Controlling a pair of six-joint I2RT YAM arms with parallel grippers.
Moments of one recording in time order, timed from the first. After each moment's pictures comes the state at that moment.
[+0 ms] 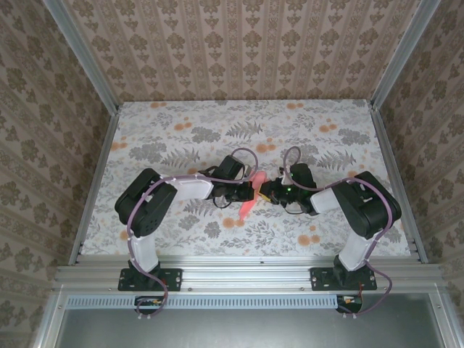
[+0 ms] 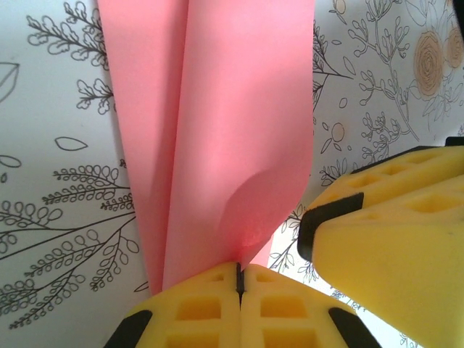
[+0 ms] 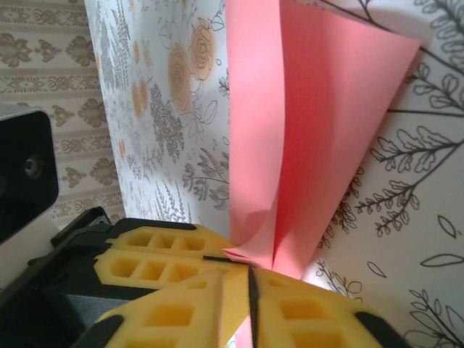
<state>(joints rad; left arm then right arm) -0.79 1.87 1.01 -0.09 0.38 -0.64 0.36 1.75 0.54 0.59 -0.64 1.07</state>
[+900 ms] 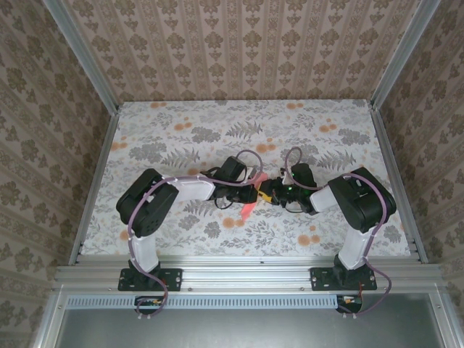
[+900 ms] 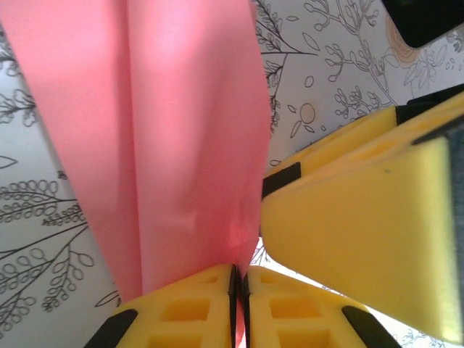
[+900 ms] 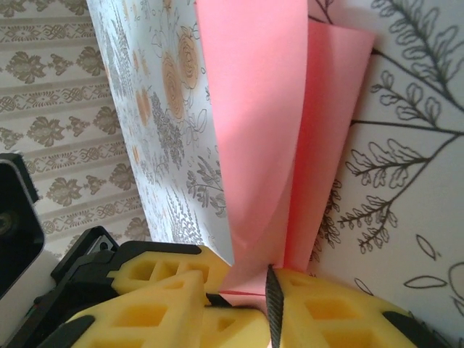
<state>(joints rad) -0.81 1.88 1.02 -0.08 0.40 -0.52 0.34 1.82 0.55 0.65 -0.69 1.16</state>
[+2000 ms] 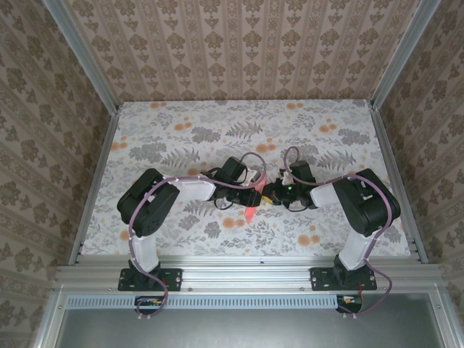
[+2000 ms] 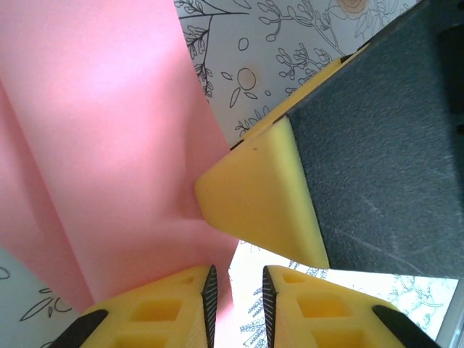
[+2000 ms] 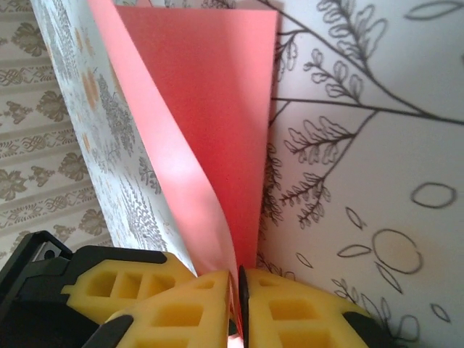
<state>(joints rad) -0.81 1.88 1.02 -0.08 0.50 -0.41 0.33 1.77 0.61 0.34 -0.67 0.99</state>
